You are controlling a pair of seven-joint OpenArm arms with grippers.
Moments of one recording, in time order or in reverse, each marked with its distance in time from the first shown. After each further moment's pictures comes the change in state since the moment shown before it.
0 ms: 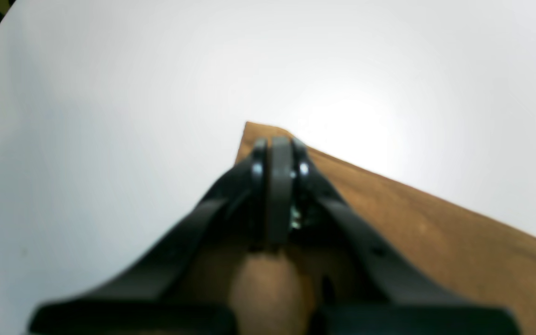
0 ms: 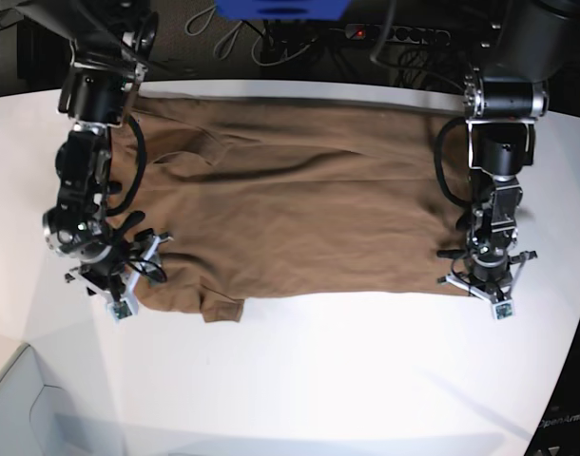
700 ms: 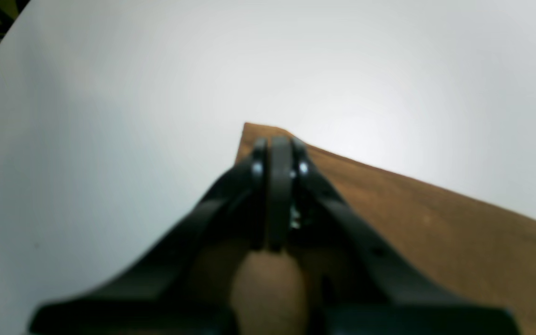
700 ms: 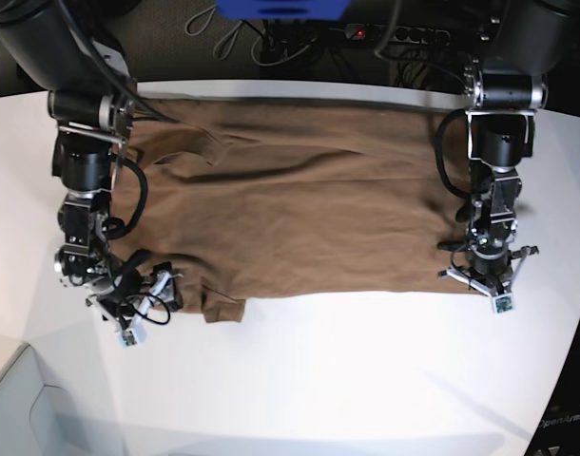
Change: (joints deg) left arm 2.3 -0.1 0.0 0.8 0.5 0.0 -2.3; right arm 14.4 2.8 -1.5 -29.6 -0.3 -0.2 16.9
